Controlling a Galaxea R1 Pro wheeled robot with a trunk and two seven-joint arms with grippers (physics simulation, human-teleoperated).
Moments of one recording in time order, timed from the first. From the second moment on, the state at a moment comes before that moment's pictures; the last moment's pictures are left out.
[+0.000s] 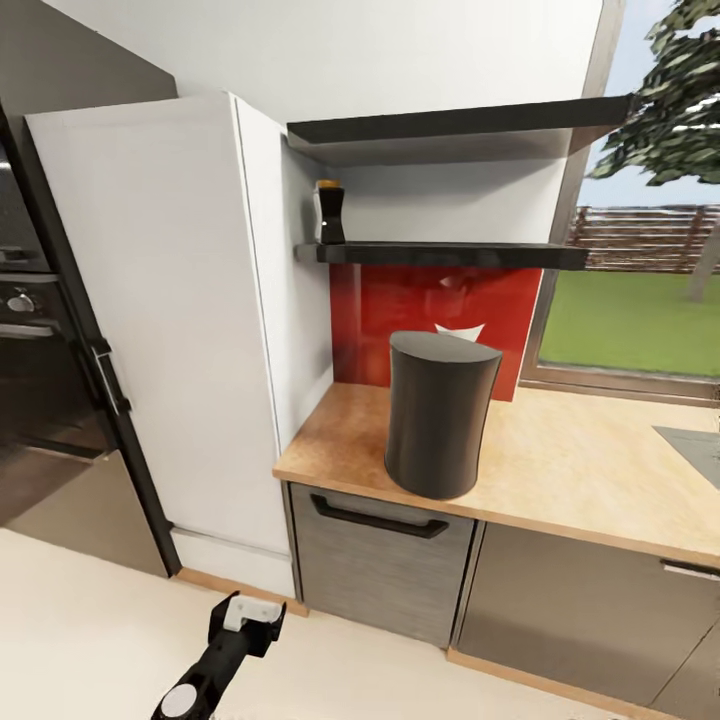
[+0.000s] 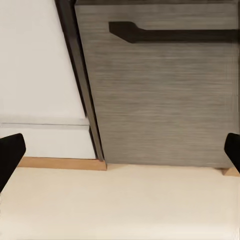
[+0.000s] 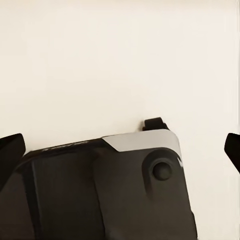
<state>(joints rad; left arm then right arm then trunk) -0.15 0.00 -0.06 -0.99 -0.08 -0.05 -0.09 -0.33 0.06 -0.19 -0.03 -0.02 0.05 -0.06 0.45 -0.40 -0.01</state>
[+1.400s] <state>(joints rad) -0.93 -0.07 -0.20 -1.52 0.06 0.83 -0.19 -0.33 0.06 -0.19 -0.02 -0.01 -0.01 -0.06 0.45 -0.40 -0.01</state>
